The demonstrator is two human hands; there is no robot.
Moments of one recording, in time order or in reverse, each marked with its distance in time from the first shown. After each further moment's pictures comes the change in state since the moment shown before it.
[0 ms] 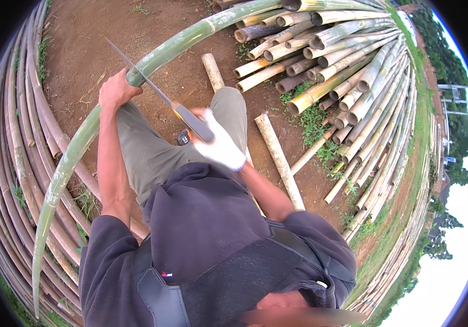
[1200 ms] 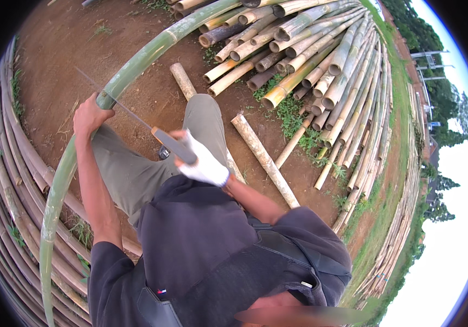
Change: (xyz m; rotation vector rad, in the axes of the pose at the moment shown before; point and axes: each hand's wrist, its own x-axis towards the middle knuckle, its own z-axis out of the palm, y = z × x) left_hand 0.010 -0.019 0.001 -0.029 -0.004 0.082; right_hand -0.024 -0.016 -0.004 0.071 -0.066 0.205
